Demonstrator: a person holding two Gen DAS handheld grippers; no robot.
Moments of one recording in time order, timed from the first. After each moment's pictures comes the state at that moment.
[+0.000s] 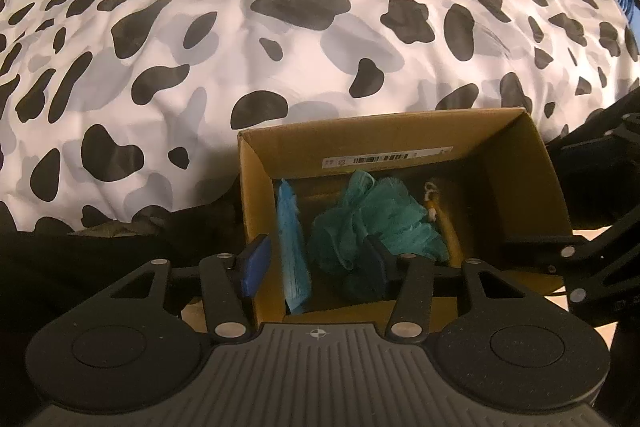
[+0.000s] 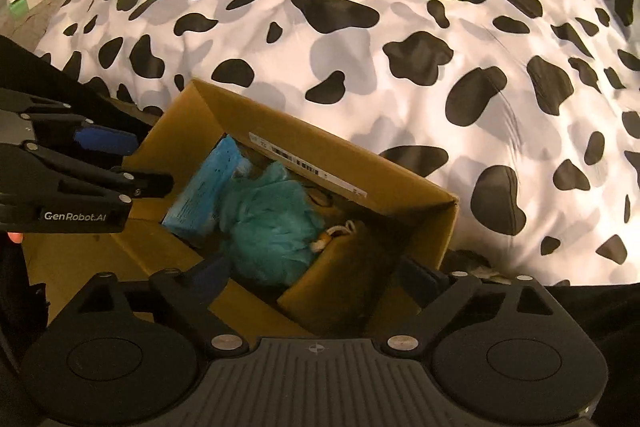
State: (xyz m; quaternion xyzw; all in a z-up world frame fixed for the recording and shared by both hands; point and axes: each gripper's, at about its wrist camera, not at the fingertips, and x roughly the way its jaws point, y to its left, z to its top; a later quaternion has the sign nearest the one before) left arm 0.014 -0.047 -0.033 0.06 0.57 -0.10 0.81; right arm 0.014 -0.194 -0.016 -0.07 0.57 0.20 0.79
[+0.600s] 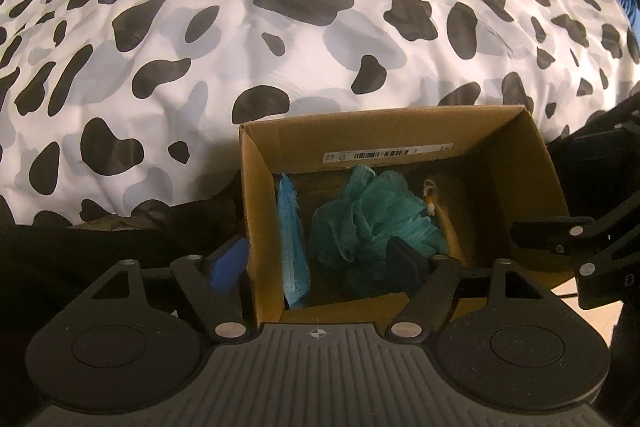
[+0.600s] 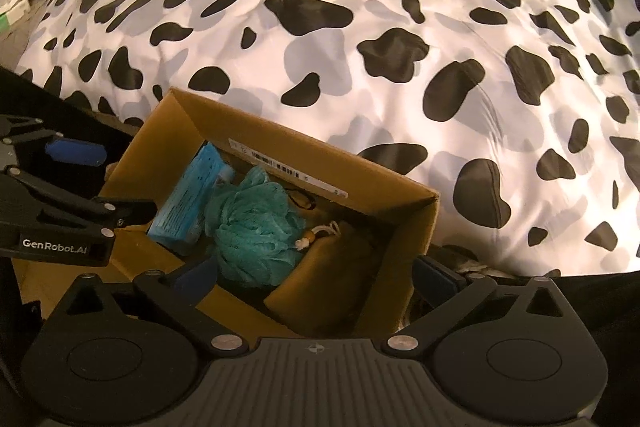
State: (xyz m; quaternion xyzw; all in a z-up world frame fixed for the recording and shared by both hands) left arm 0.016 -0.044 -0.033 0.05 0.58 -0.09 0.81; right arm 0.019 -0.202 -0.014 -0.06 0.57 0.17 0.80
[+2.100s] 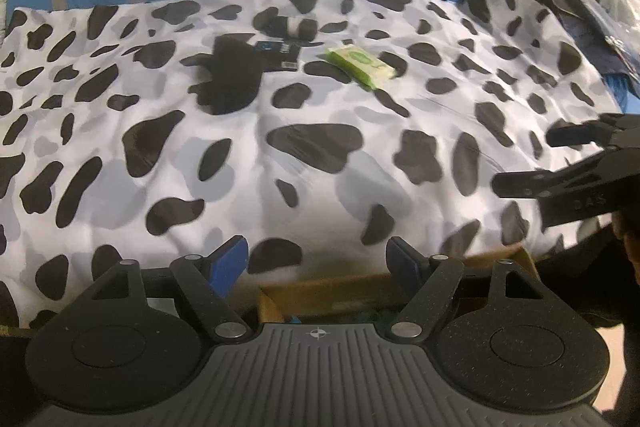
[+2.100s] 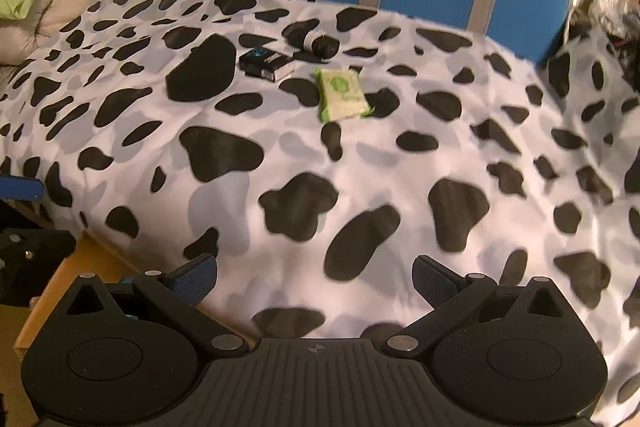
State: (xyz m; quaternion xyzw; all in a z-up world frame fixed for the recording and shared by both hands) left arm 0.067 -0.035 0.002 0.02 0.46 -0.10 0.88; right arm 0.107 -0.235 0.005 -0.08 0.44 0.13 0.88
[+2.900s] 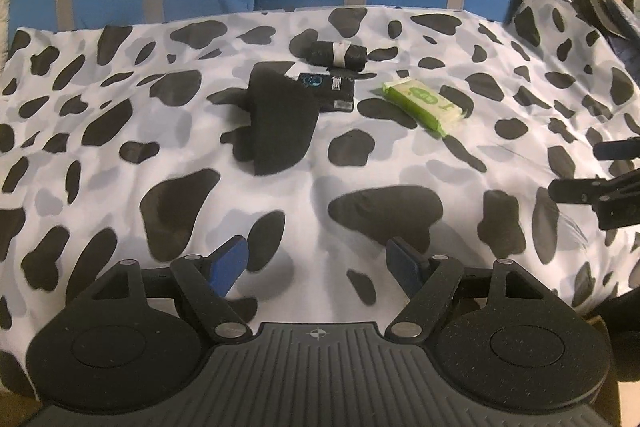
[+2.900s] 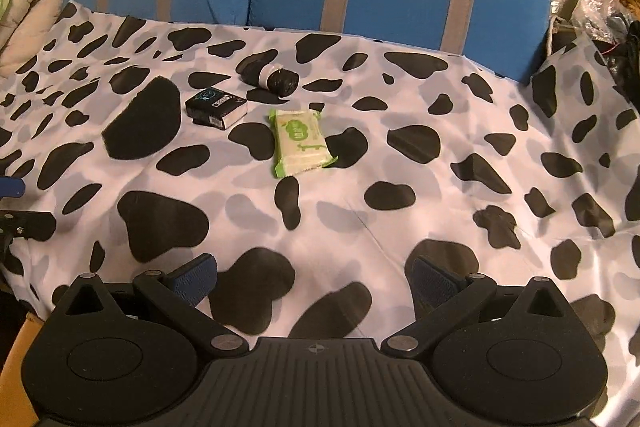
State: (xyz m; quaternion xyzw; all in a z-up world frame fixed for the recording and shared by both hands) left arm 0.148 -0.010 -0.015 0.04 0.43 -0.07 0.90; right arm 0.177 -0.242 -0.011 -0.05 0.42 0.10 0.90
